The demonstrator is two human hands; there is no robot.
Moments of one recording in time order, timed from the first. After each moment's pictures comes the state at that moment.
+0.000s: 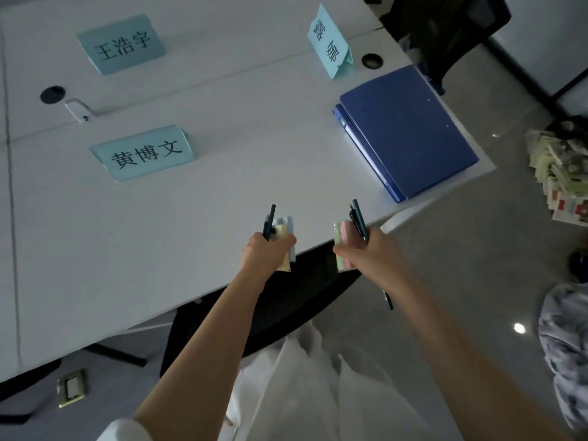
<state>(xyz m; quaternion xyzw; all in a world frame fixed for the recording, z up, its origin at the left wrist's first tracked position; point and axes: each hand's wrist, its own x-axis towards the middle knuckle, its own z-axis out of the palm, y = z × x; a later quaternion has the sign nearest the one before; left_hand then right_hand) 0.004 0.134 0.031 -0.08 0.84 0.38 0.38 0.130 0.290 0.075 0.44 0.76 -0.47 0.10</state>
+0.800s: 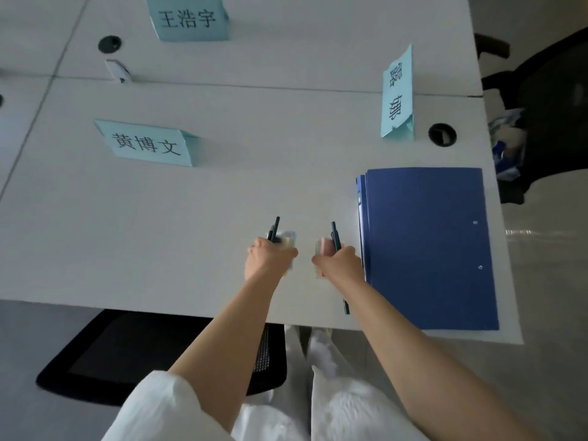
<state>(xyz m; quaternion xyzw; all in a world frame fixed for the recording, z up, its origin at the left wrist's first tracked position) -0.087 0.323 -0.016 -0.29 0.86 0.26 0.33 -0.053 0.460 -0.017 0.38 0.76 -0.44 0.29</state>
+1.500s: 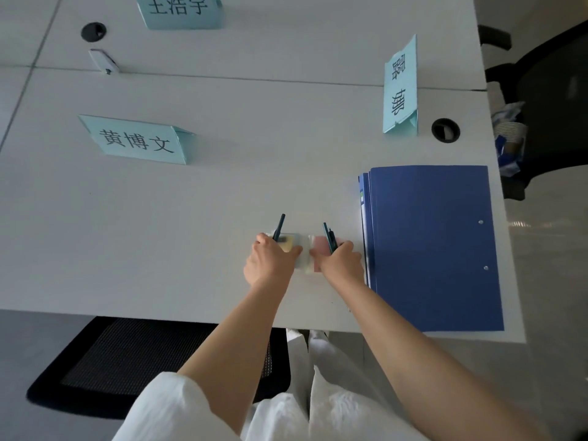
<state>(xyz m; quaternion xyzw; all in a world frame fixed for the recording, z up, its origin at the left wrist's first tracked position) -0.087 0.328 -0.029 -0.25 0.91 0.20 0.28 -0.064 0.449 -0.029 0.38 0.80 -0.37 0.27</state>
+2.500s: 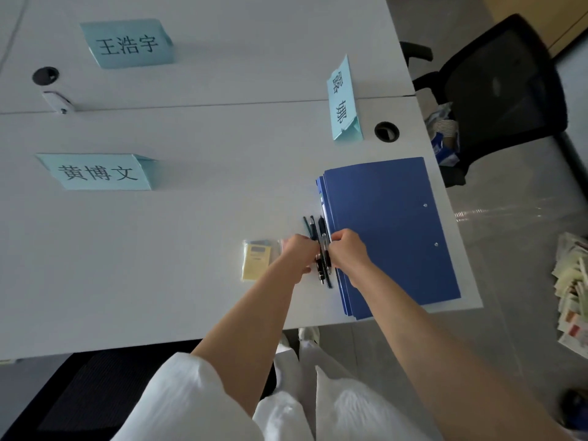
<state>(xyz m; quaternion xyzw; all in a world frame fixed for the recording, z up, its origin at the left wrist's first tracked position) -0.089 0.417 -0.003 -0.23 0.70 0.51 0.44 -0.050 0.508 0.031 0.38 0.78 -0.45 0.19</state>
